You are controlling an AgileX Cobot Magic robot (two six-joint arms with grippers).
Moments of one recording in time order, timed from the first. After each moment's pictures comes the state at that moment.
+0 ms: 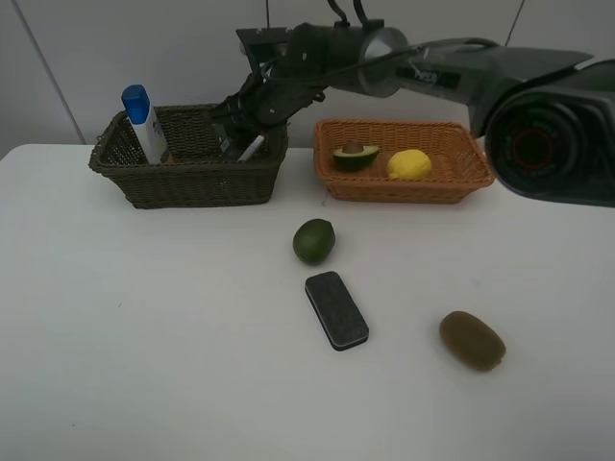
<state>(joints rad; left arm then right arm) 0.01 -0.01 -0.51 -0.12 1.07 0.09 0.65 2.47 -2.16 0.14 0.53 -0.08</state>
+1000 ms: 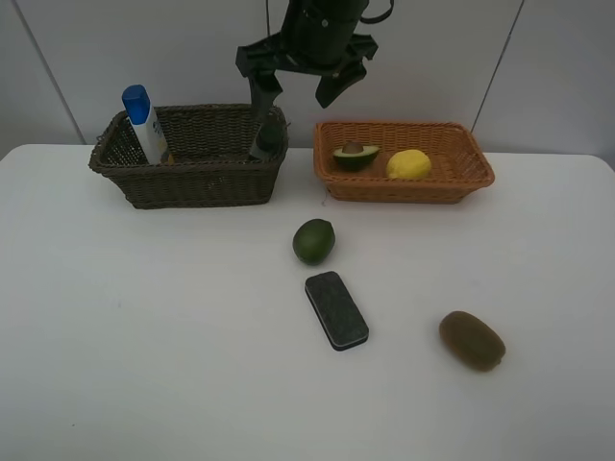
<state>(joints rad) 0.01 -0.01 -0.51 -0.12 1.07 0.09 0.65 2.16 -2.13 0.01 1.21 0.08</state>
